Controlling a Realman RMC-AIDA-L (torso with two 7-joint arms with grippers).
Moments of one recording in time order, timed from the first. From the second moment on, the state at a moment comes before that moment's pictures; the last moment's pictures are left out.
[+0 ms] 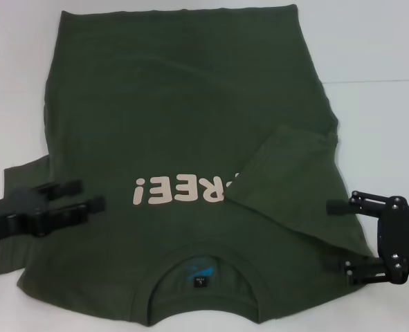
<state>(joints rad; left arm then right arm) -0.42 -2.15 0.36 0.89 2.14 1.74 -1.66 0.33 2.10 -0.71 -0.93 -1.98 -1.79 1.27</state>
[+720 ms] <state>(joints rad) -0.49 -2.11 0.37 1.32 2.52 1.88 -2.50 0.40 2.10 -0.73 -0.89 -1.96 -1.79 1.25</state>
